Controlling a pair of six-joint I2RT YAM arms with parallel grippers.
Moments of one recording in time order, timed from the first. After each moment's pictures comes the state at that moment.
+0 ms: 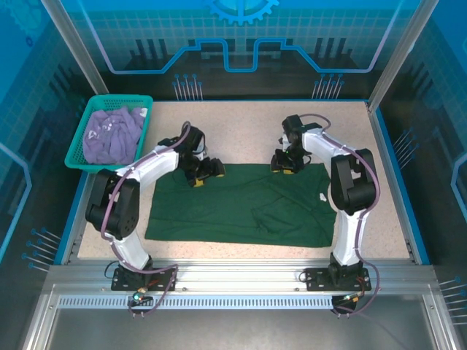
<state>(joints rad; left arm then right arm) -0.32 1.76 1.22 -0.71 0.37 -0.65 0.27 2.04 1.53 -0.91 -0.22 0.32</state>
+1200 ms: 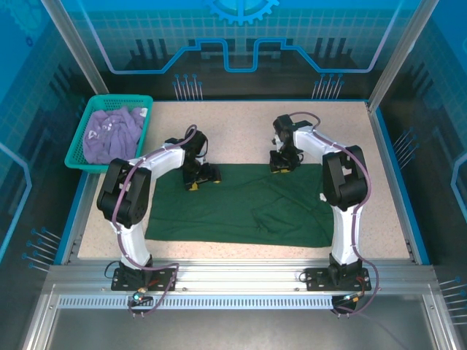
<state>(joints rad) -0.32 1.88 1.27 -0.77 0.26 -0.58 0.32 2.10 1.61 -0.96 -0.11 0.25</state>
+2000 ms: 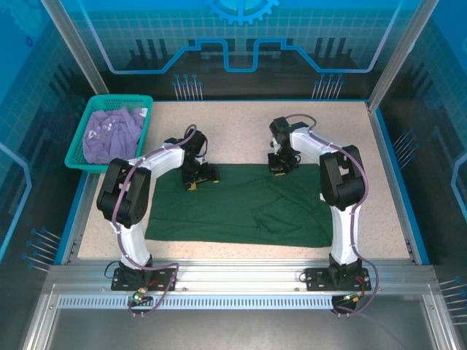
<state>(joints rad) -0.31 1.88 1.27 -0.77 0.24 -0.58 0.34 2.11 1.60 -0.98 -0.08 0.27</state>
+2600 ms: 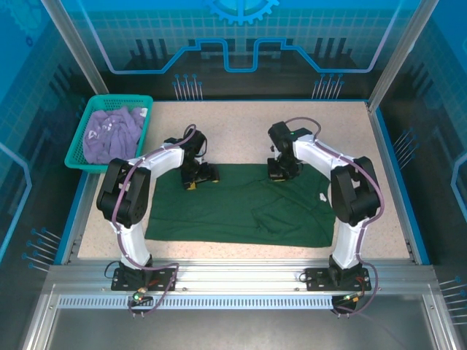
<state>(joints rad) -0.31 1.88 1.27 -0.77 0.23 -0.58 0.42 1.89 1.42 -0.97 -0.09 0.38</state>
